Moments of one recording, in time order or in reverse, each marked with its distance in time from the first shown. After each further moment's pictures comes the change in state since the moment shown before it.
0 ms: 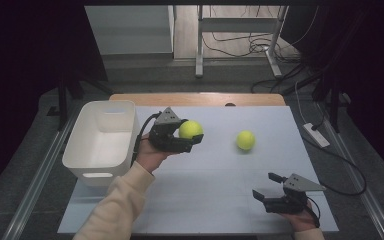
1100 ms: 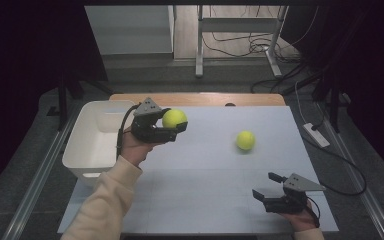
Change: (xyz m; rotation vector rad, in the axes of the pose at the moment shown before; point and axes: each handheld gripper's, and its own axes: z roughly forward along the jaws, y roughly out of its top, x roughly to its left) left arm 0.026 0.006 -0.035 -0.058 0.095 -0.037; right arm 0.000 0.000 0.000 -0.002 -0.003 0.000
